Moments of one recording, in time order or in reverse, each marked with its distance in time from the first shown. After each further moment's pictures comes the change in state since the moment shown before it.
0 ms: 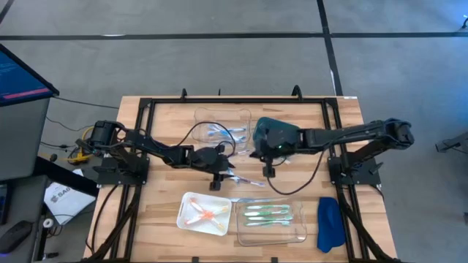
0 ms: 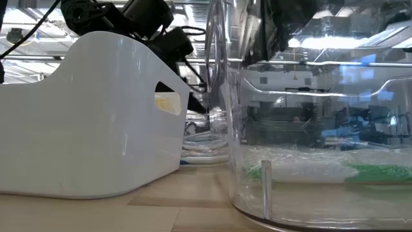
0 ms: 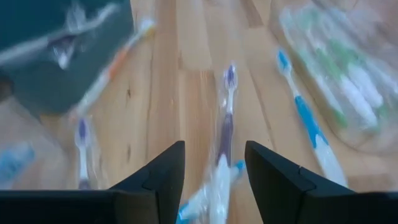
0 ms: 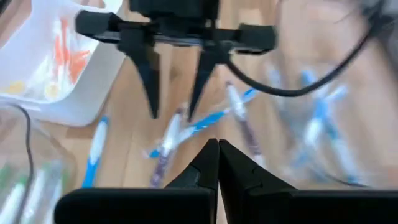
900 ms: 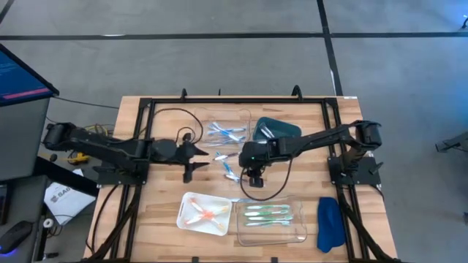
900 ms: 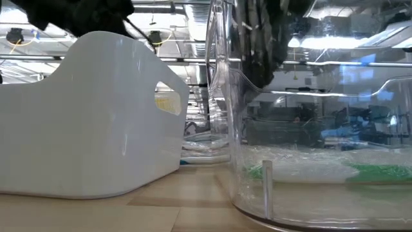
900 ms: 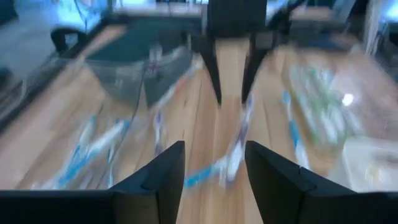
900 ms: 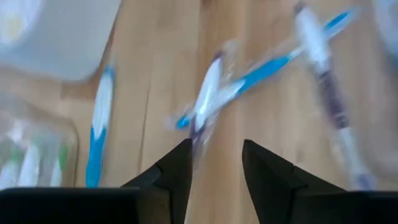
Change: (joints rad) left arm -0.029 -0.654 -0.236 -0.275 -0.186 -0.127; right arm 0.025 0.348 0.163 -0.100 -0.117 0.082
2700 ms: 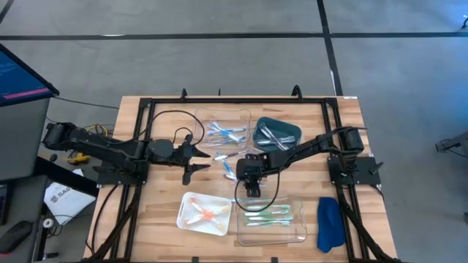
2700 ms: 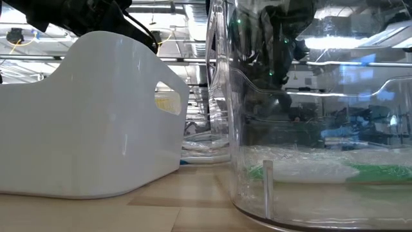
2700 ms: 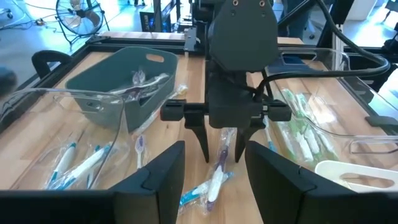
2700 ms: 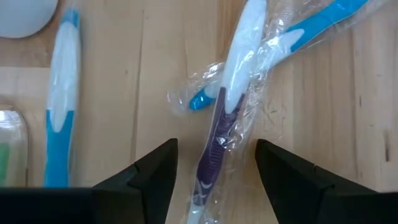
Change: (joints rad) left arm -0.021 -0.024 -0.028 0.124 0.043 0.001; right arm 0.073 0.197 0.003 0.053 0.060 0.060
